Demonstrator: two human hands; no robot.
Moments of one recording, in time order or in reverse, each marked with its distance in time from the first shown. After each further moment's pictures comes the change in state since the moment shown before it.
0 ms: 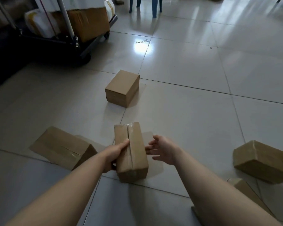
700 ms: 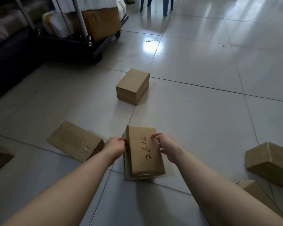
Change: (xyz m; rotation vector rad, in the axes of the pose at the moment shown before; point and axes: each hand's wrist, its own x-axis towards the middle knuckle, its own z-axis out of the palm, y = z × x) left_hand -0.004 -0.003 -0.012 0.276 0.370 0.300; right_hand -0.004 0.002 0.027 -0.223 0.119 -0.206
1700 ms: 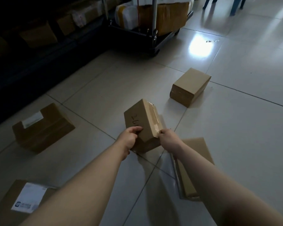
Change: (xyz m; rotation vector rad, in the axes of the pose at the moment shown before) left_hand -0.012 -0.065 -0.115 -0.497 0.071 -0.174; right_hand 0.016 -0.045 0.161 -0.554 -0.142 -0.196
